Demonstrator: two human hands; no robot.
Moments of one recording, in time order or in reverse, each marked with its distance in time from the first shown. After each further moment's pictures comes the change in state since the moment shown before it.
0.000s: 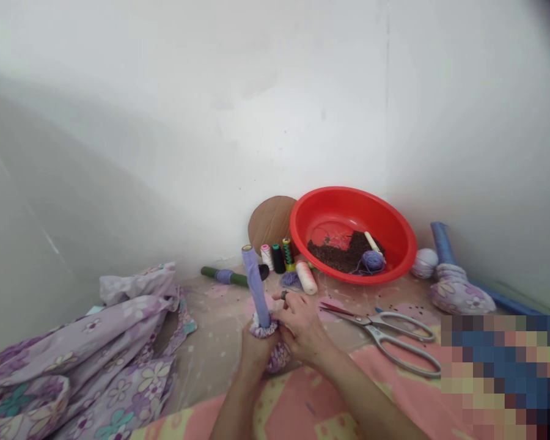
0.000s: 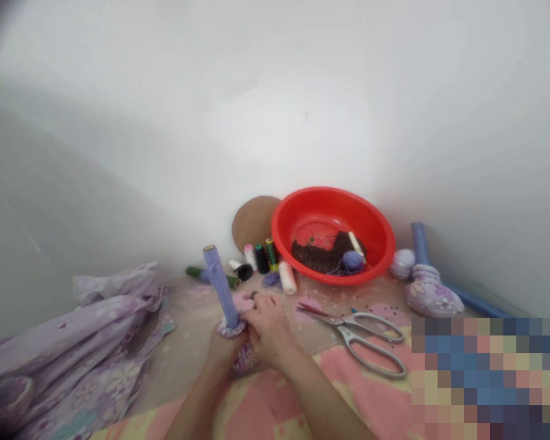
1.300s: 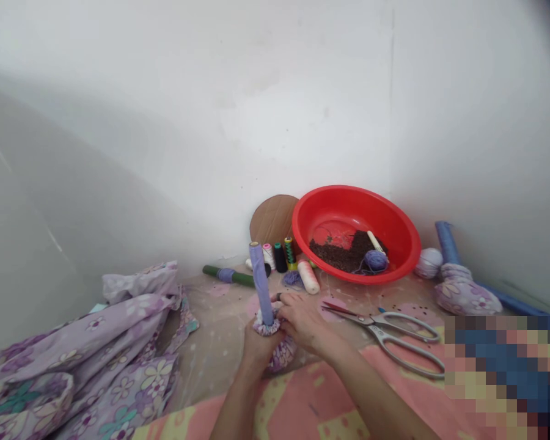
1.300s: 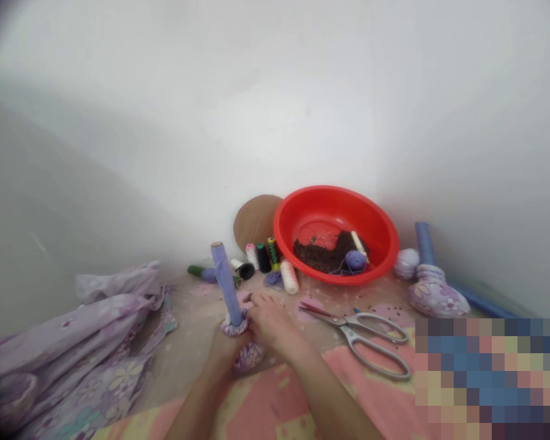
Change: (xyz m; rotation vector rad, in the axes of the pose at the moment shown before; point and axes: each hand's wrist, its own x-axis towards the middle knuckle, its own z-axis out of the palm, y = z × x) left_hand 0.002 0.002 -0.002 0.000 -0.025 -0.027; right_hand 0.018 0.007 -0.005 -0.010 -0.290 0.049
